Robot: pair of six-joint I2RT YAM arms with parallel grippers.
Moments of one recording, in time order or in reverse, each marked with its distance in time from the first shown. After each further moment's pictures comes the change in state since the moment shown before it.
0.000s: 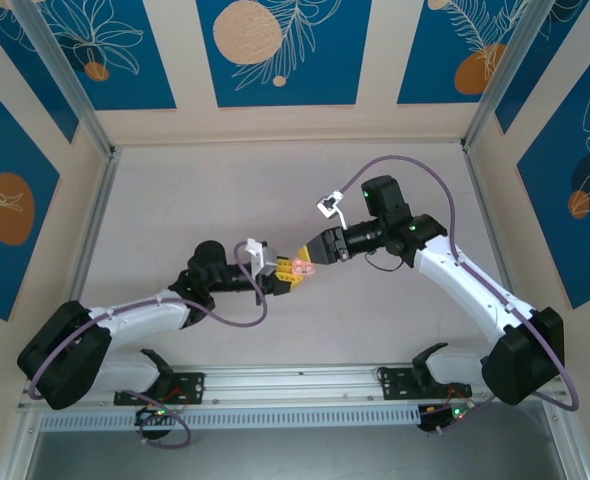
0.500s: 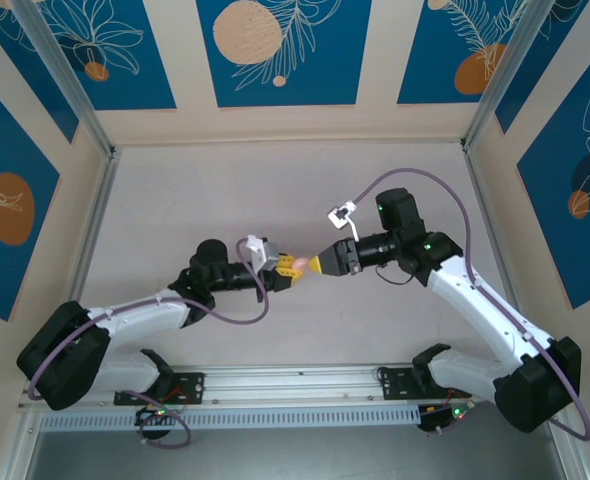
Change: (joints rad) left arm -0.001 -0.003 0.019 -0.069 -0.090 -0.019; right arm -0.032 -0.162 -0.114 0.032 -0.010 0.075
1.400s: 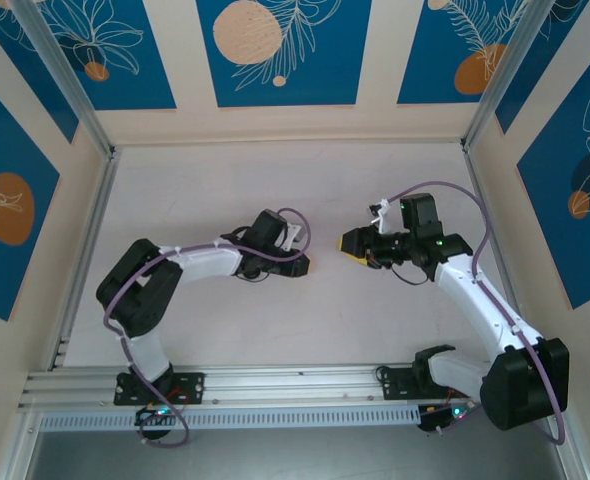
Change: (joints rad) left arm 0.000 0.534 0.544 -0.818 -0.272 -0.433; right arm -0.218 0.034 -0.097 -0.039 0.213 0.230
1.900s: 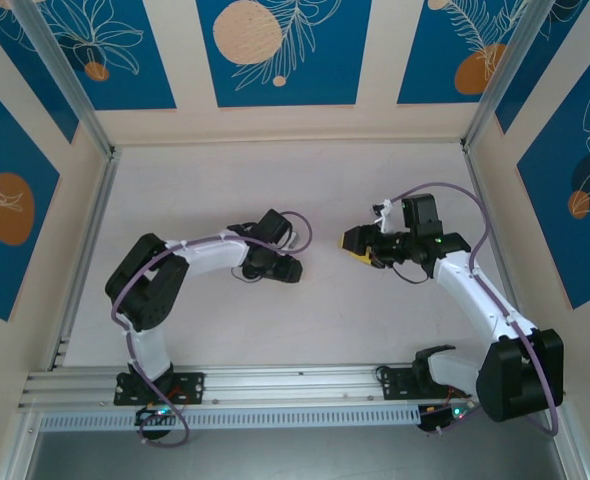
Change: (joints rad) left arm 0.004 0.043 0.105 -0.318 -0.163 0.057; right arm -0.050 0.035 -0.017 0.020 0.036 -0.034
